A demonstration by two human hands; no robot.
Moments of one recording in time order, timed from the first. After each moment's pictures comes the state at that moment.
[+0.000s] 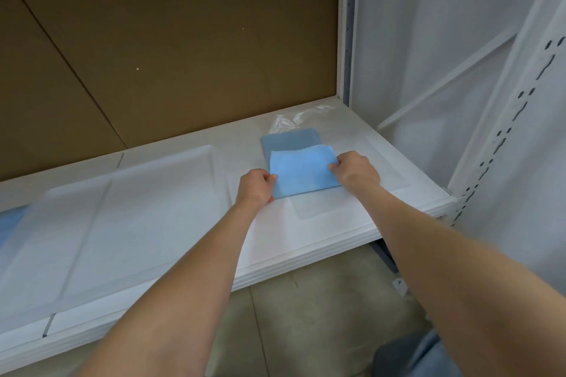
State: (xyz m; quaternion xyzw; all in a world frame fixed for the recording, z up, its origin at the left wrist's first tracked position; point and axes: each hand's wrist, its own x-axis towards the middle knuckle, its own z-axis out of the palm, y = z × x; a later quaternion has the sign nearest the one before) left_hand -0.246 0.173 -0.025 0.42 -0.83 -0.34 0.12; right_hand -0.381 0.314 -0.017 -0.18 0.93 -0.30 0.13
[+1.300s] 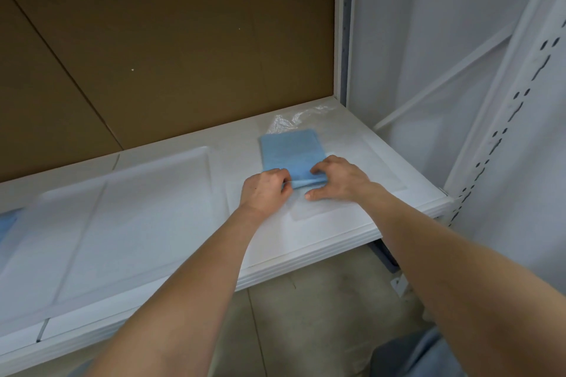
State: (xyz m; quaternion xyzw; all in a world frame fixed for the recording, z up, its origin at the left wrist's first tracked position) left_hand -0.246 0.192 -0.024 0.21 -0.97 -0.01 0.14; right_hand -0.379 0.319 -0.023 -0.43 0.88 -0.15 0.11
